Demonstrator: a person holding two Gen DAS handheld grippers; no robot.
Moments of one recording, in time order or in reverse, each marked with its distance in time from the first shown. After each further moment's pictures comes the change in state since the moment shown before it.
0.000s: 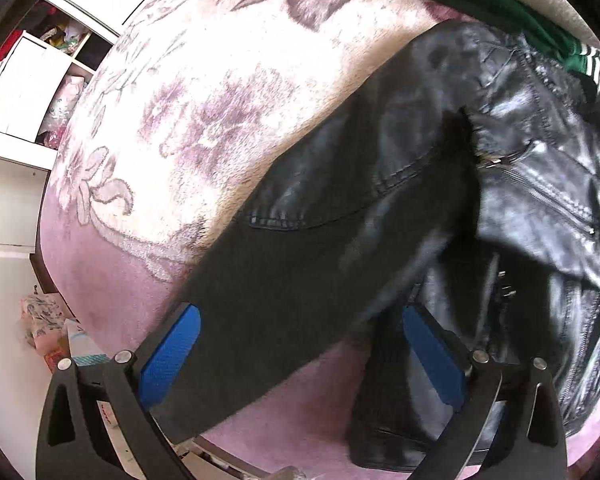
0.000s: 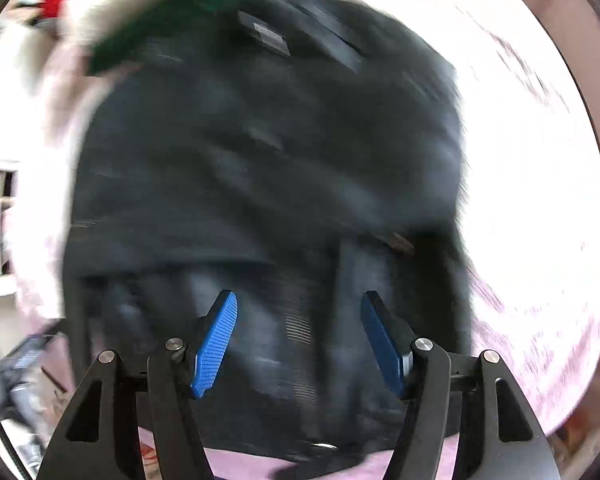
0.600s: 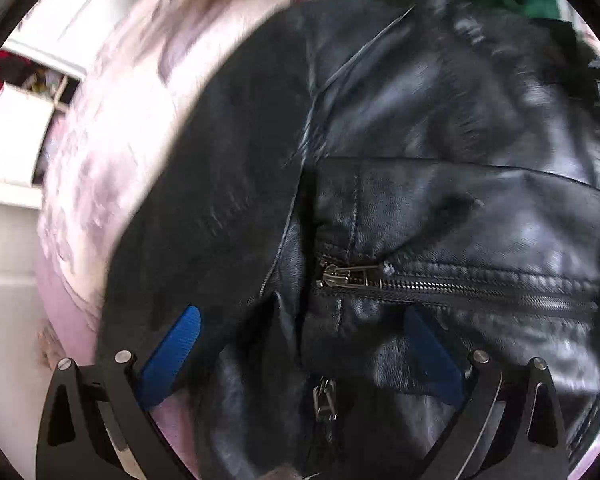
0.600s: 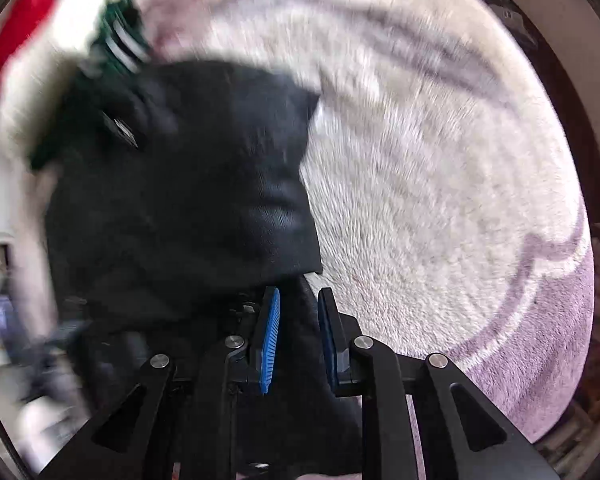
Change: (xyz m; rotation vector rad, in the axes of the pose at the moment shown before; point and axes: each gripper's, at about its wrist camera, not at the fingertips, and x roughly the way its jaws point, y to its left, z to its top) left arm 0.018 -0.199 0.058 0.054 0.018 0.076; right arm -0.045 -0.071 -0.003 0.187 -0.072 0.093
